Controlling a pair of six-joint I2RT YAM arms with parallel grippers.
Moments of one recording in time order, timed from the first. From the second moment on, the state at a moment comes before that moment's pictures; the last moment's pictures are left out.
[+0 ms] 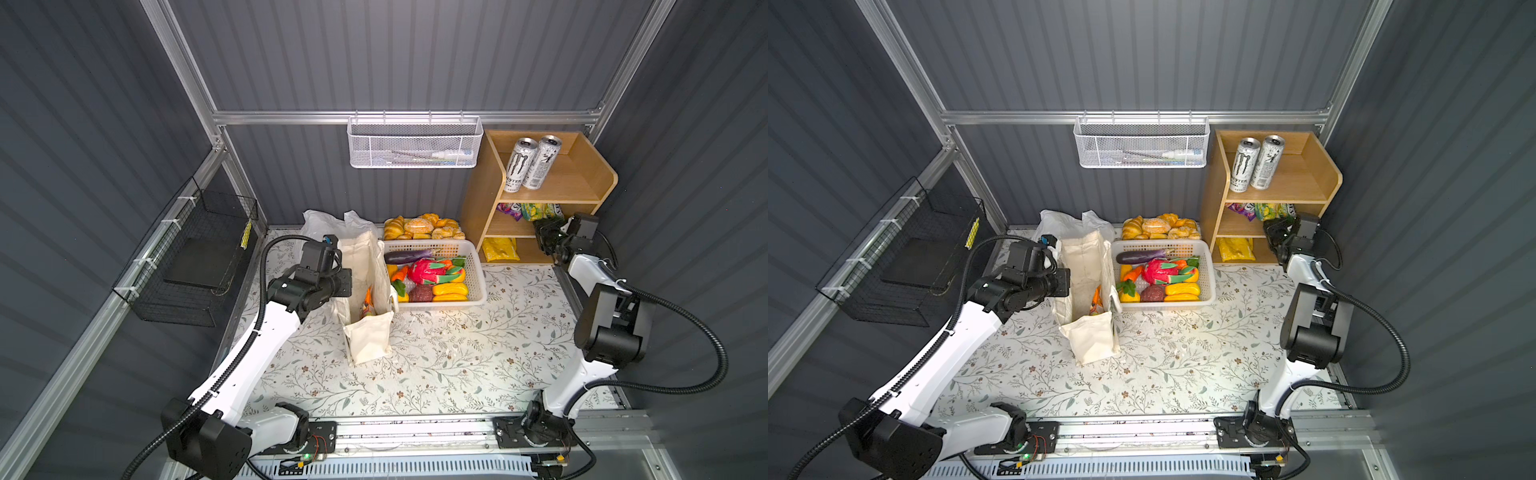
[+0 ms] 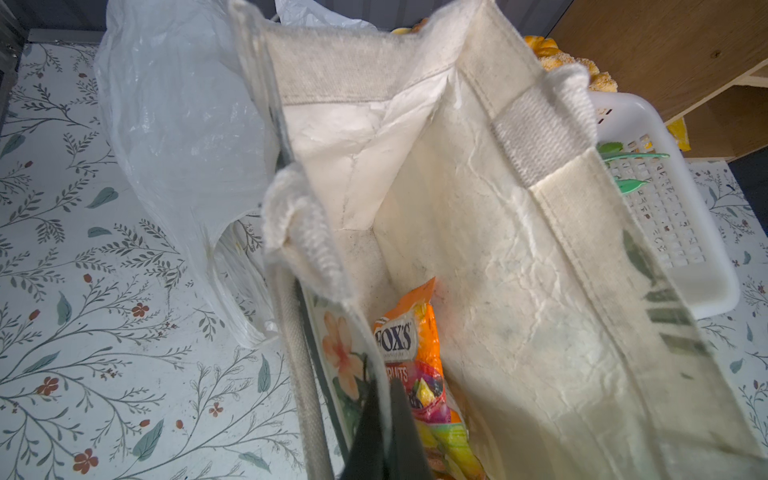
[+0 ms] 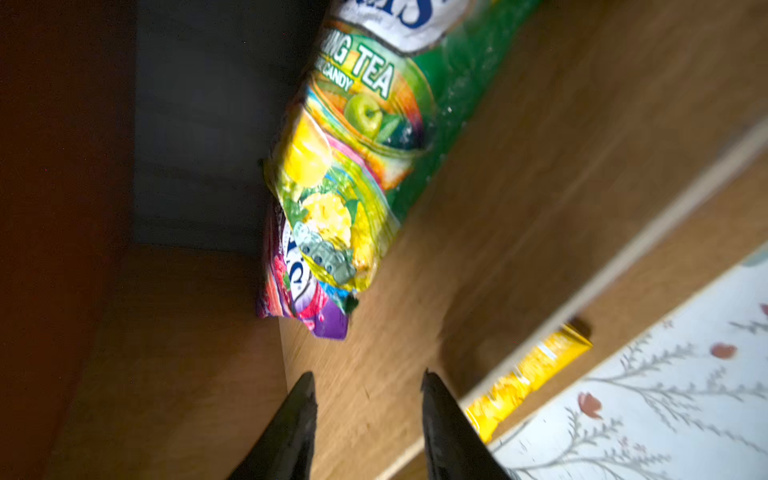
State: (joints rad) left arm -0.42 1.23 1.21 -0.75 -0.03 -0.26; right arm -0.31 1.87 1.40 0.06 -0.38 1.01
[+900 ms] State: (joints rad) left arm -0.42 1.23 1.21 -0.75 -0.03 -0.27; right arm -0.29 2.12 1.70 0.03 -0.38 1.13
